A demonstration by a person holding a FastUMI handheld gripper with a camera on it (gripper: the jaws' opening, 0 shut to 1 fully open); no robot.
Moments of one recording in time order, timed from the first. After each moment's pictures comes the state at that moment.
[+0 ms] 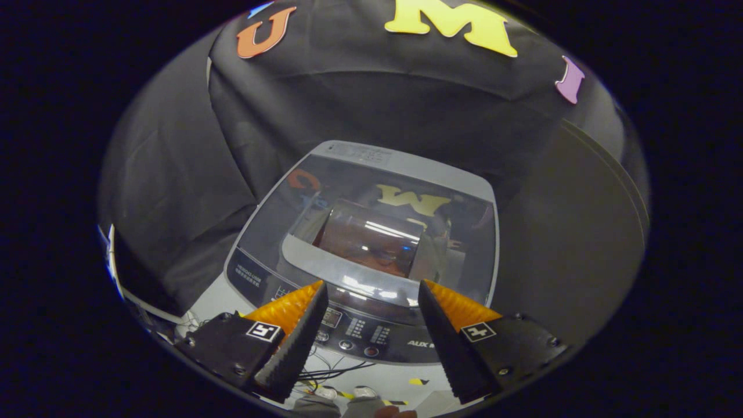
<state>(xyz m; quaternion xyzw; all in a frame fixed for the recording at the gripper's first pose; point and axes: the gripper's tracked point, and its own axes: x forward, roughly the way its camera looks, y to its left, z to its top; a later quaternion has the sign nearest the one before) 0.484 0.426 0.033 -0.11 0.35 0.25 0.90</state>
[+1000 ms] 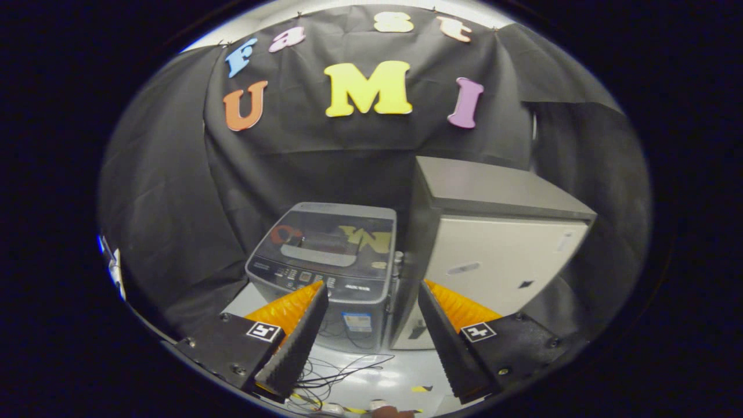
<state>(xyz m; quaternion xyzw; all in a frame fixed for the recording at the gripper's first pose) 0.319 0.216 0.101 0.00 0.18 0.17 0.97</state>
